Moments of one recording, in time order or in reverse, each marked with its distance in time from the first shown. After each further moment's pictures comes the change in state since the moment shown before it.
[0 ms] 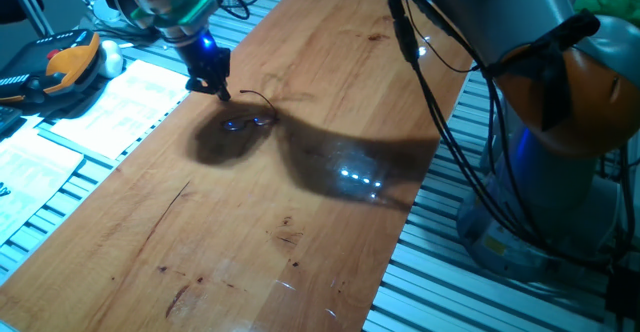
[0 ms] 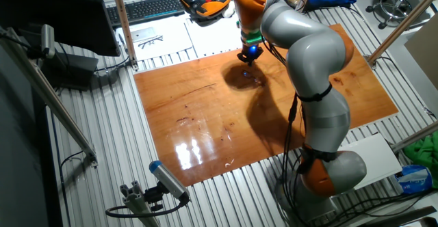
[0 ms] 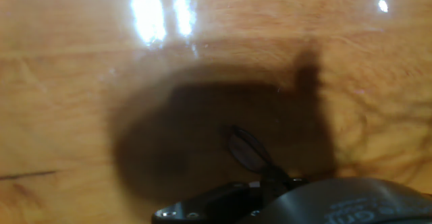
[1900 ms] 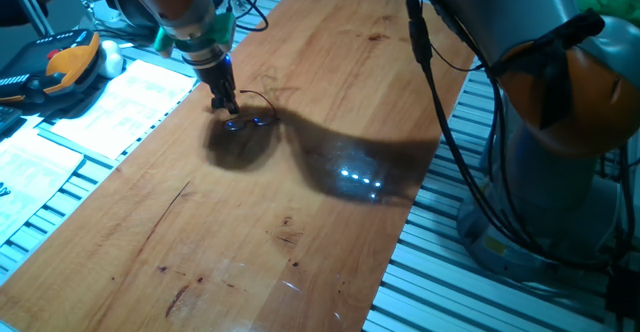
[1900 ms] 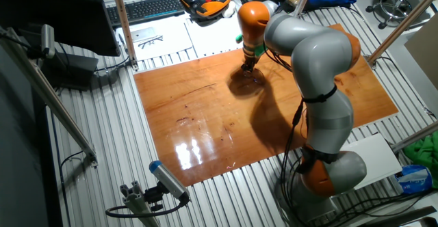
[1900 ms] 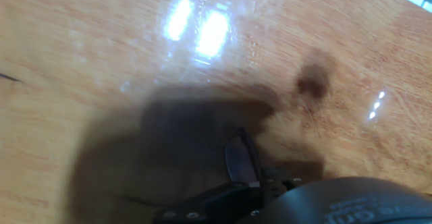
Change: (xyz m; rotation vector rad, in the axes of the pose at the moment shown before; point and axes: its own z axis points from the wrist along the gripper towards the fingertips) arm -0.001 -0.008 0.048 0.057 -0.112 -0.388
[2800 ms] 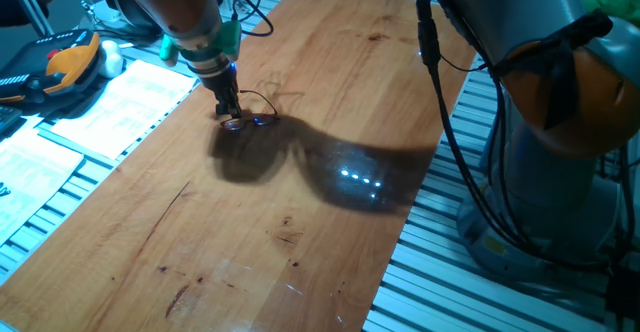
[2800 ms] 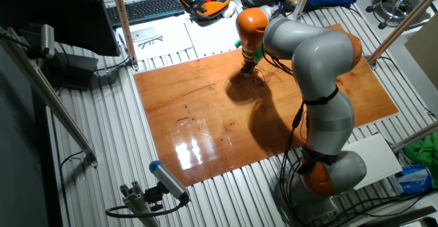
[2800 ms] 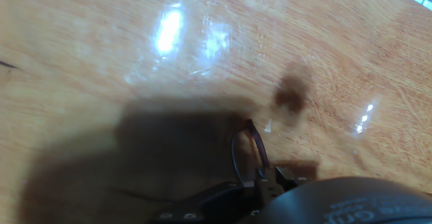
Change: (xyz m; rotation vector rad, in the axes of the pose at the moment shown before) arm 0.007 0.006 0.003 0.036 -0.018 -0.014
